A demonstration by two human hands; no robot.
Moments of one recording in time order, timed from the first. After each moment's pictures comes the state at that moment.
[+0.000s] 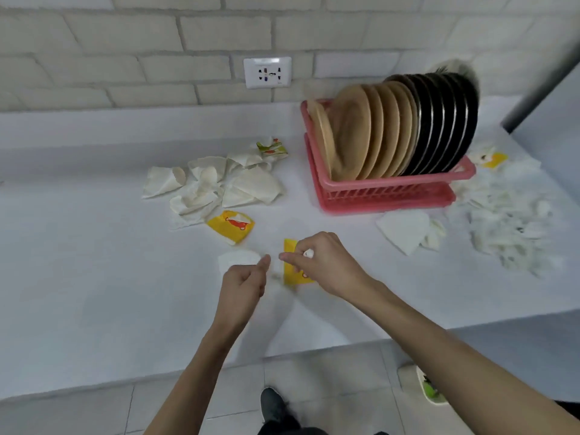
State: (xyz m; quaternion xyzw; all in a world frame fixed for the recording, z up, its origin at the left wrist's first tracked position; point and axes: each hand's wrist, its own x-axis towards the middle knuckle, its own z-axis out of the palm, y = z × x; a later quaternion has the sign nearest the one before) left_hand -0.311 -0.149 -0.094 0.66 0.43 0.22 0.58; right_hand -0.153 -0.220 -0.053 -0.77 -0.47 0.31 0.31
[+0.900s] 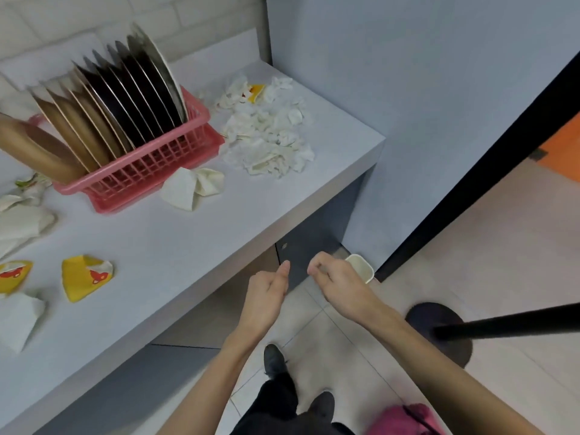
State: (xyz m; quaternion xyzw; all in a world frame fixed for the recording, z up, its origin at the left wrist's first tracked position) left_hand -0.143 -0.504 -0.116 0.80 0.20 -0.01 0.57; right_hand -0.074 -0.658 -0.104 -0.86 -0.19 0.23 0.40
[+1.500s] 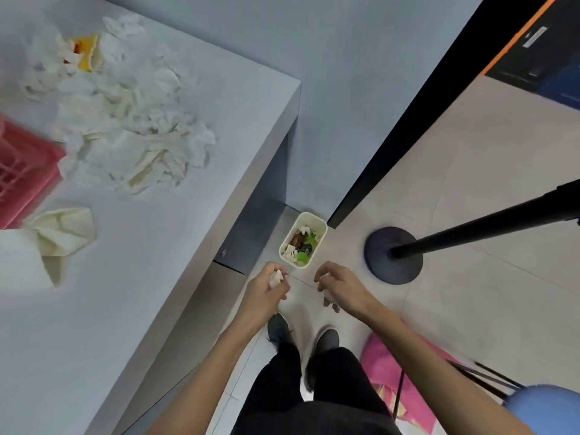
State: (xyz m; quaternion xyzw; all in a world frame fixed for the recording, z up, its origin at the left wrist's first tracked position) left_hand -0.035 -0.524 -0.233 0.77 0.12 -0.30 0.55; right_hand -0.032 -0.714 -0.217 -0.79 0.18 0.34 0.49
